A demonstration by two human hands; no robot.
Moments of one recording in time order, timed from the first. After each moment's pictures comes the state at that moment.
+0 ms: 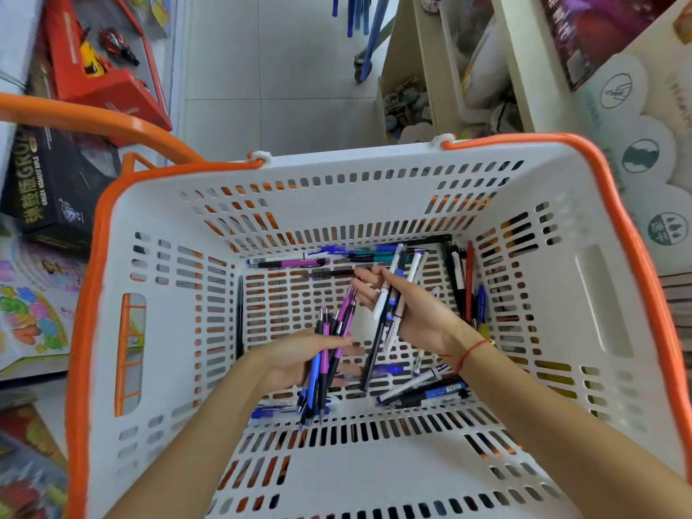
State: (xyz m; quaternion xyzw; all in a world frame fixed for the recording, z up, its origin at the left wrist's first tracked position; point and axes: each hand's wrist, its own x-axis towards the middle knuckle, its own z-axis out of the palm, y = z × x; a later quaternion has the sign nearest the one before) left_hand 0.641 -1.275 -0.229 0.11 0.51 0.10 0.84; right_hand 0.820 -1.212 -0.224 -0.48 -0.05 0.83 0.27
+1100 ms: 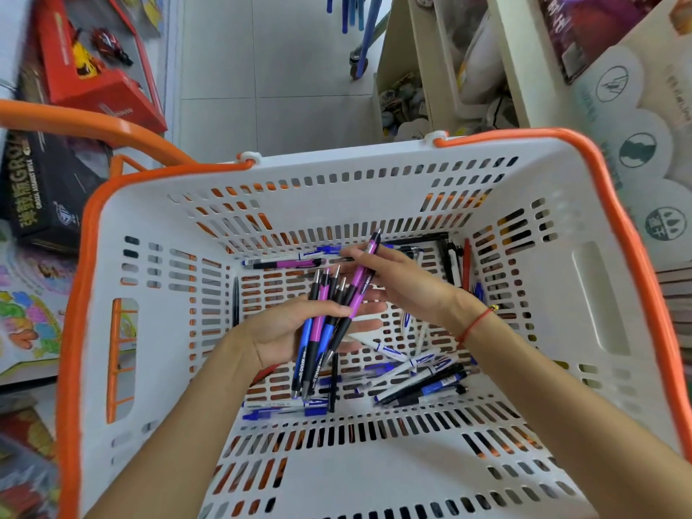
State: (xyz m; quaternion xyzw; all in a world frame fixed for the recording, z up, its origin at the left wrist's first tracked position) left_hand 0.635 -1.247 -0.201 0.08 0.43 0.21 0.88; right_hand 0.807 -1.183 -0.199 -0.50 -0.36 0.77 0.13
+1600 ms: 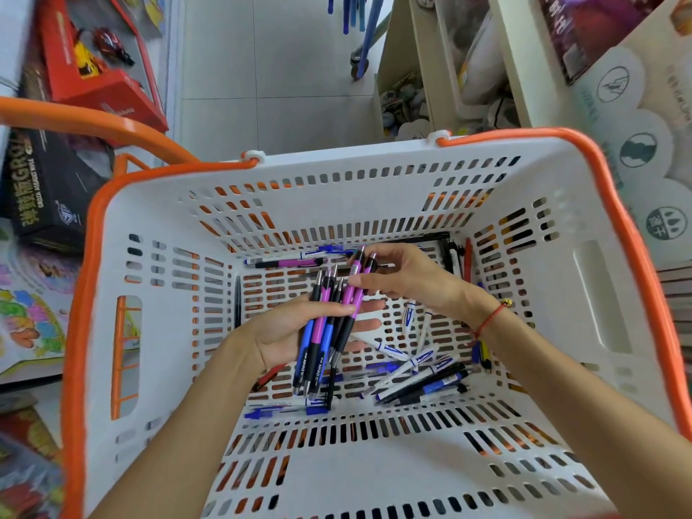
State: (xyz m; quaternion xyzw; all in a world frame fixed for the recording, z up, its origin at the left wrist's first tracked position) left_hand 0.636 -1.250 -0.201 0.07 0.43 0.22 0.87; right_hand 0.823 -1.181 -0.191 -0.47 -0.53 0.70 0.10
